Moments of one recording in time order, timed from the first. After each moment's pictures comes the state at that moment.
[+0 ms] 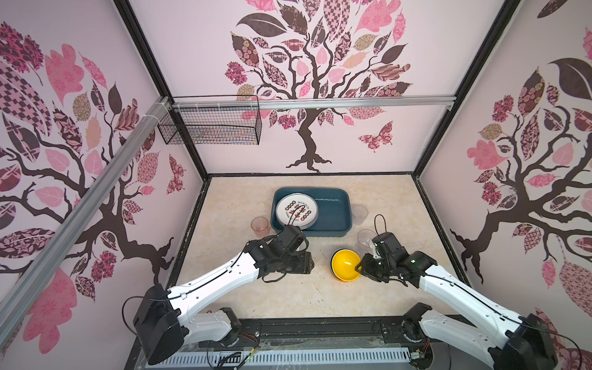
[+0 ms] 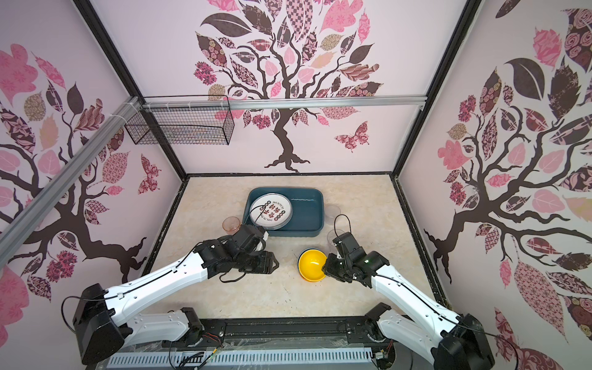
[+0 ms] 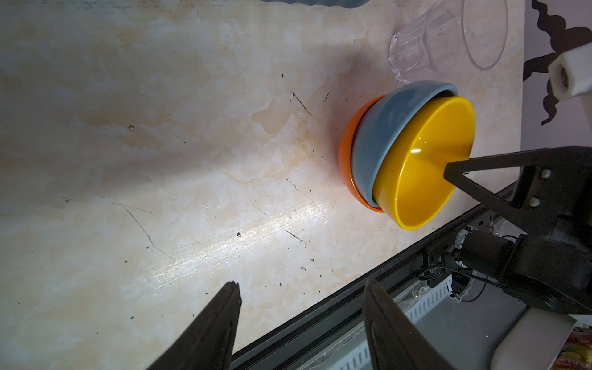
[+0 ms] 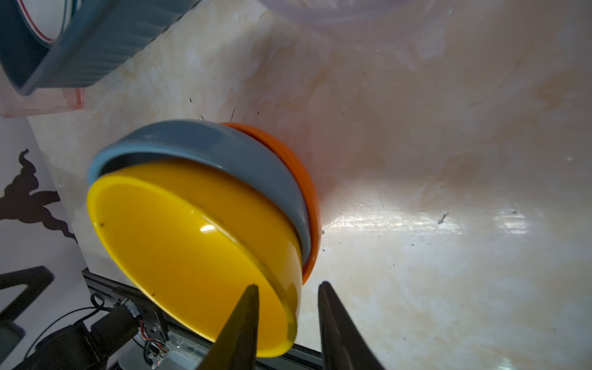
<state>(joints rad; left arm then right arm) -0.87 1.24 0.96 -0.73 0.13 -0.73 0.55 0.98 0.62 -0.69 -0.22 0.91</state>
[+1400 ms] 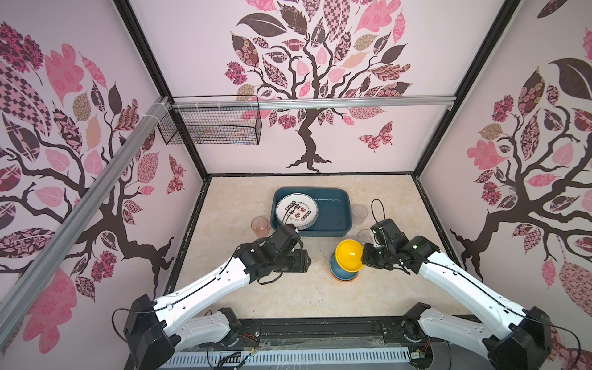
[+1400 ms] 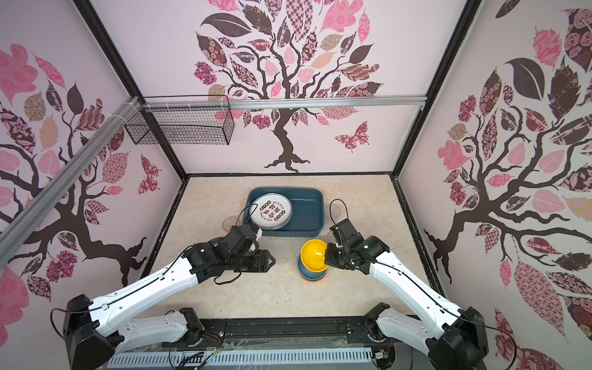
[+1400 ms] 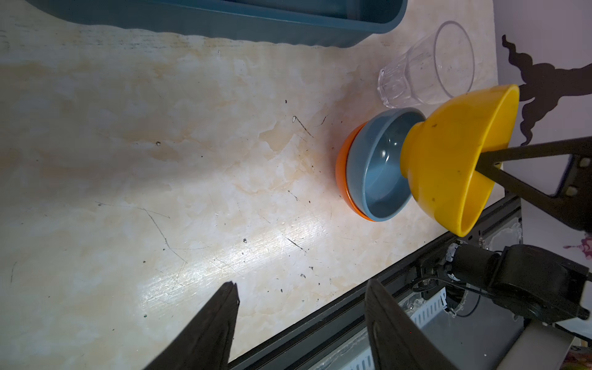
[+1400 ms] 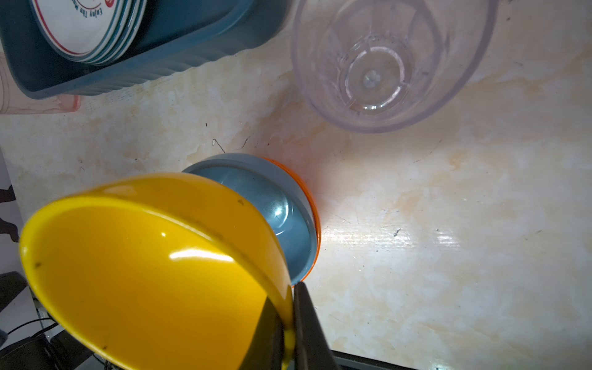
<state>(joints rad) -0.87 1.14 0.94 -0.73 0.07 -0.76 0.56 1.07 0.89 -0.90 -0.10 0.75</state>
